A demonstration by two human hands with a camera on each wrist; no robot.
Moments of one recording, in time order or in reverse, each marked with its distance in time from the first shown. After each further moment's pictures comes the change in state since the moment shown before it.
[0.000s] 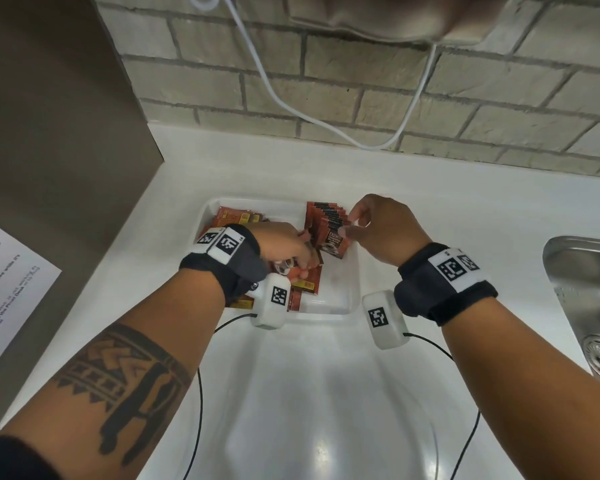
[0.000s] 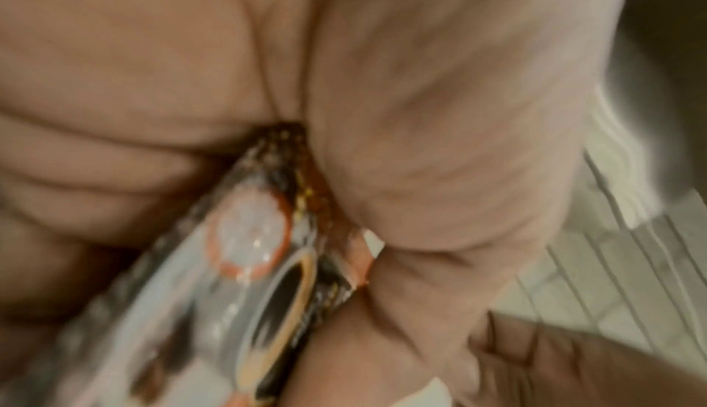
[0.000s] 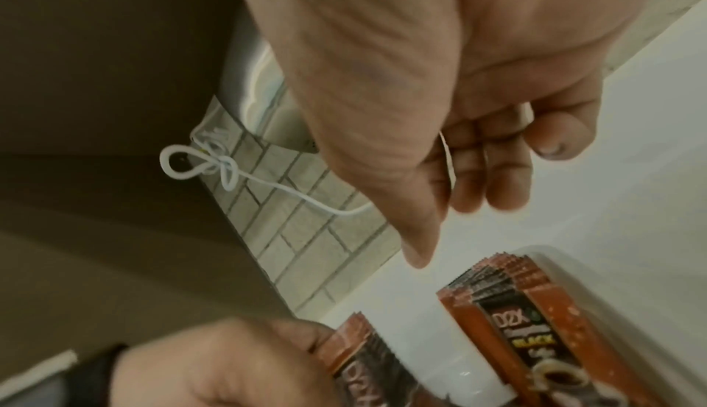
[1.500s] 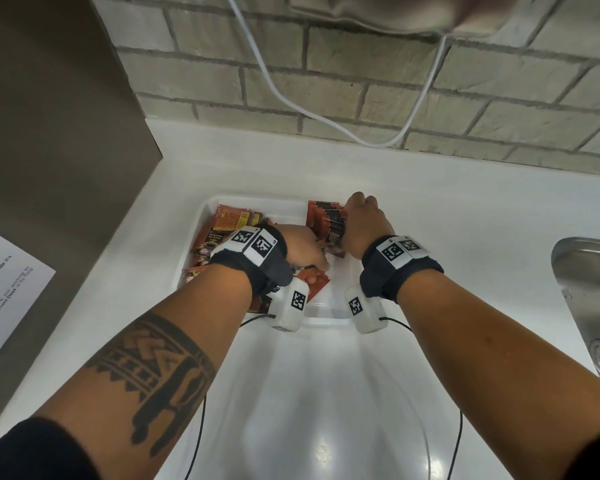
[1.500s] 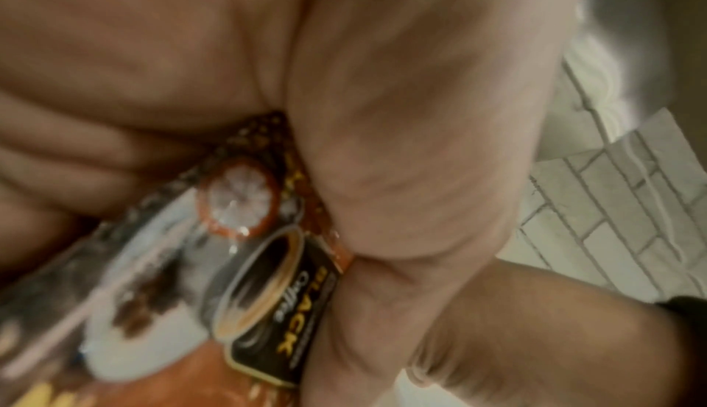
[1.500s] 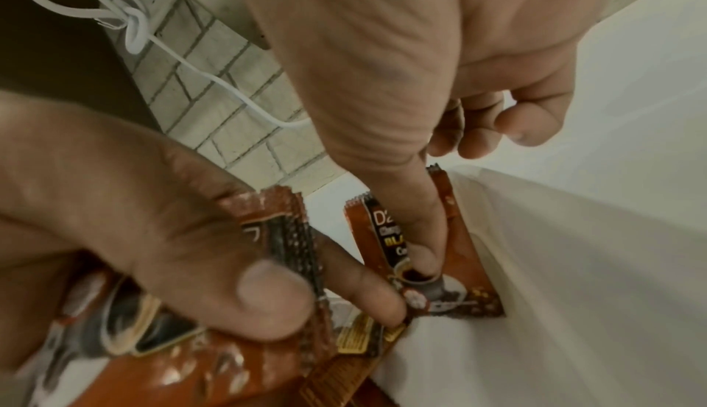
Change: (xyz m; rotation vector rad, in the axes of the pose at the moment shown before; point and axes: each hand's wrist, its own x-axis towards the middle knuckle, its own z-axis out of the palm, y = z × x) left_hand 0.027 0.024 0.013 0.481 0.070 -0.059; right_hand 0.049 0.005 0.049 -0.206 -0.041 0.107
